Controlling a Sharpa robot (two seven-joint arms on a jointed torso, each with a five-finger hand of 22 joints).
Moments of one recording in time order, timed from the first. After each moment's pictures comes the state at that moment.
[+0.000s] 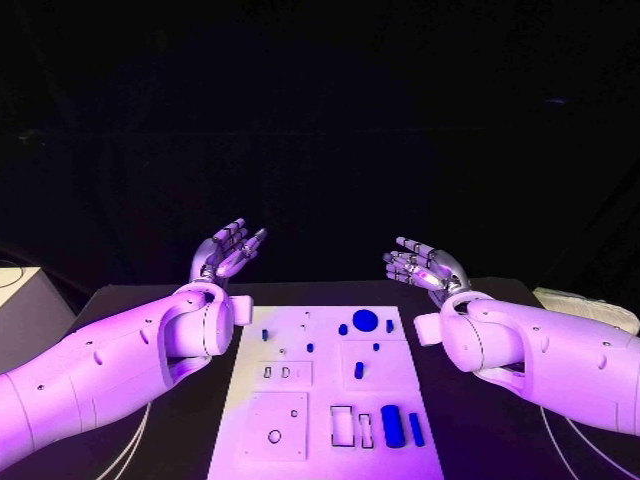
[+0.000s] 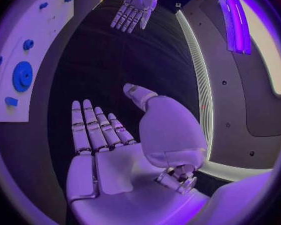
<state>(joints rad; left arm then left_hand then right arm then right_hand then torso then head) 1.03 -0.68 0.14 1.28 -0.09 -0.61 0.48 1.30 -0.11 0.31 0.18 0.21 0.32 0.14 0.06 0.07 0.37 0.21 0.04 0.04 0.36 0.26 0.03 0.04 0.08 0.53 0.28 0.05 0.05 1.14 -0.71 -0.09 1.34 -0.09 -0.55 0.40 1.14 -0.07 0.49 -0.03 0.25 0.38 0.15 0.04 0.10 0.51 0.25 0.04 0.05 0.67 0.22 0.06 0.06 0.11 0.58 0.28 0.05 0.05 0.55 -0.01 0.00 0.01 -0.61</state>
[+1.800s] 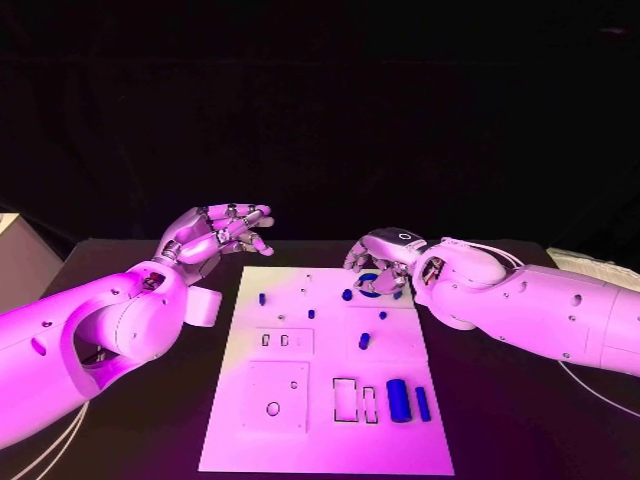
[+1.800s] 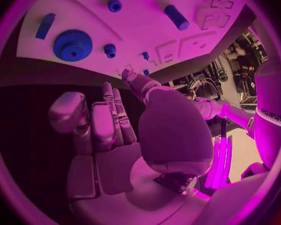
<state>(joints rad) 1.02 -0.94 0.24 1.65 -0.17 -0.26 0.38 1.38 -0.15 0.44 0.16 0.21 0.88 0.22 0.22 0.17 1.09 0.14 0.09 0.07 1.14 0.07 0.60 0.47 0.18 1.09 0.16 0.49 0.27 1.25 -0.67 -0.10 1.33 -1.57 -0.33 0.01 1.27 -0.24 0.50 -0.01 0.16 1.01 0.15 0.13 0.22 1.16 0.09 0.07 0.08 1.46 0.00 1.27 1.04 0.12 1.42 0.09 1.12 0.95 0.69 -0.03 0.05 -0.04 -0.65</state>
